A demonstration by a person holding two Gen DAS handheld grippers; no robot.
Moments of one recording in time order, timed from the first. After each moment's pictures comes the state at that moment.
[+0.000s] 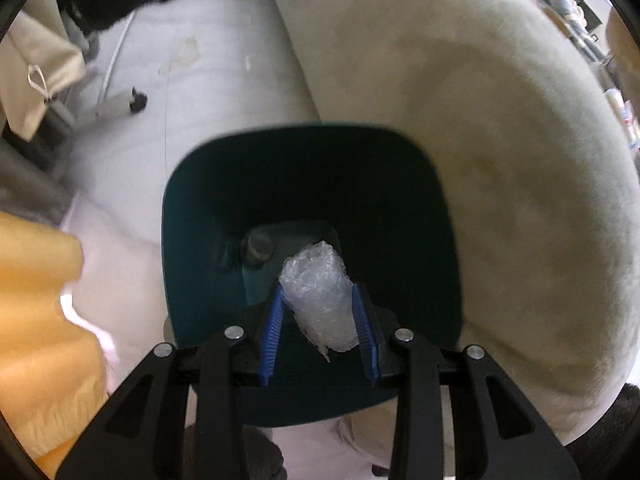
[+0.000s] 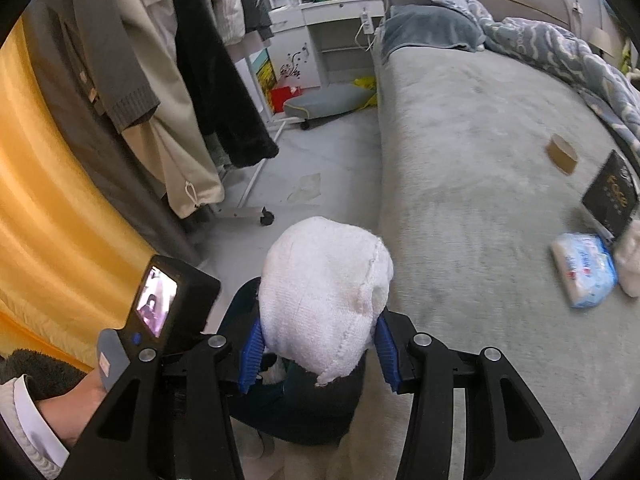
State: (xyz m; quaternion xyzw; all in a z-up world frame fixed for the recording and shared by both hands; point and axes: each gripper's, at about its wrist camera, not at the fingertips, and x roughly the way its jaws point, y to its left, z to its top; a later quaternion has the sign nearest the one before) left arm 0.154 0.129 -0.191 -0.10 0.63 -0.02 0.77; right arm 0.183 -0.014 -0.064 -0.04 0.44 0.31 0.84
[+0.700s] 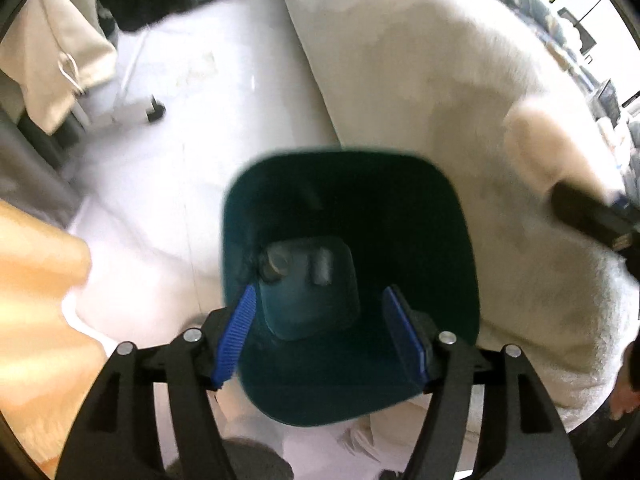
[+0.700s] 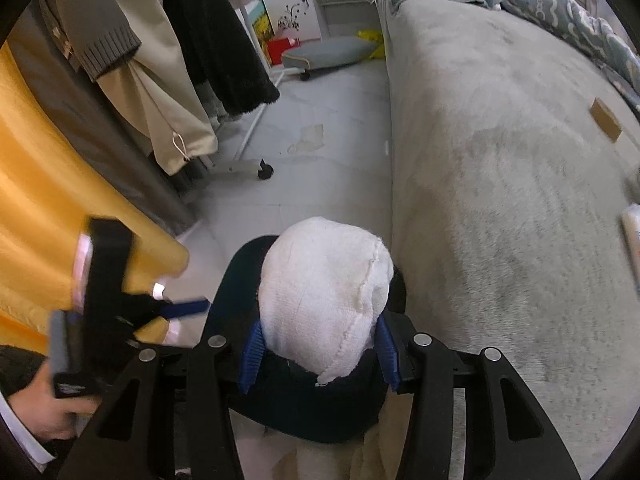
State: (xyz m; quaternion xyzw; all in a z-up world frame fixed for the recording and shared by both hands) left arm 0.132 0.169 -0.164 -0.12 0.58 -0.01 0.81; right arm 0.193 0.031 -0.120 -0.07 0.52 0.29 0.80
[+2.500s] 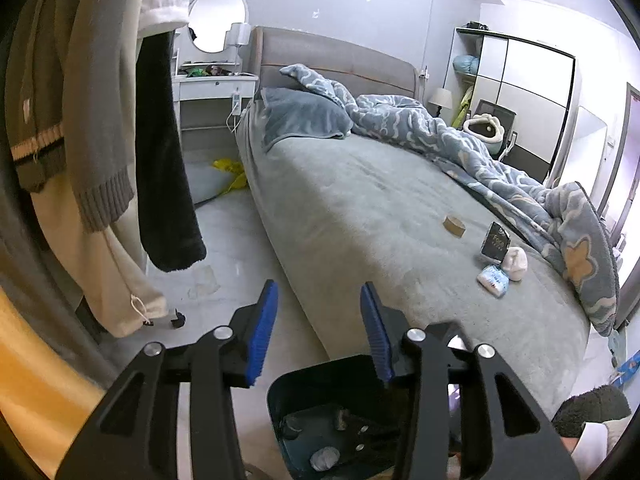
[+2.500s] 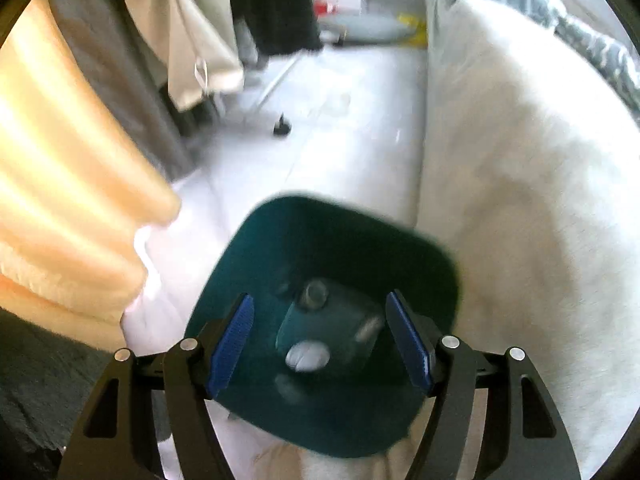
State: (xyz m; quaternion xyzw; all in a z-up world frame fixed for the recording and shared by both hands) left arm 0.099 0.180 0.034 -0.06 0.29 -0.05 0.96; right arm 0.171 0.087 -0.144 -0.16 0.49 0.31 0.80
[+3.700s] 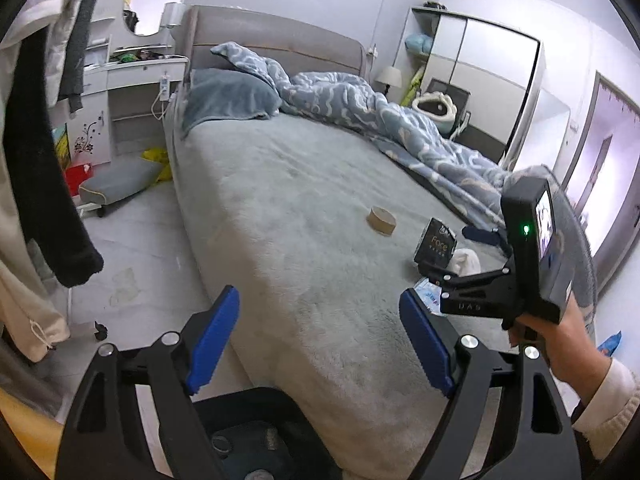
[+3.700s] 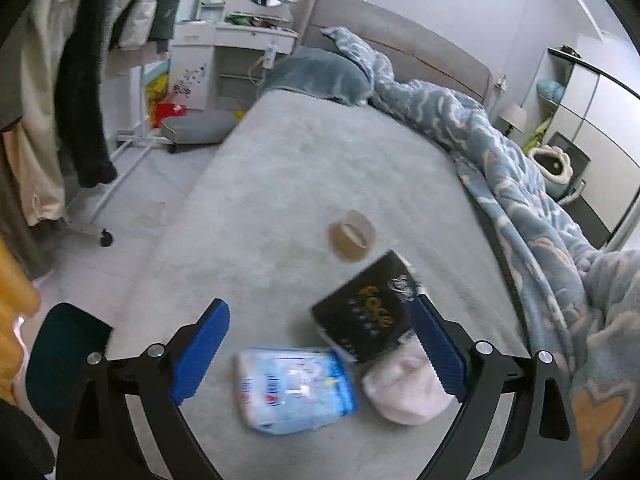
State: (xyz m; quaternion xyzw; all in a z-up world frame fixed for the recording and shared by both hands) left arm 0.183 0.065 0.014 -0.06 0.31 -0.15 0.93; right arm 0.298 -0.143 -0.040 -0.19 0.34 0.10 0.91
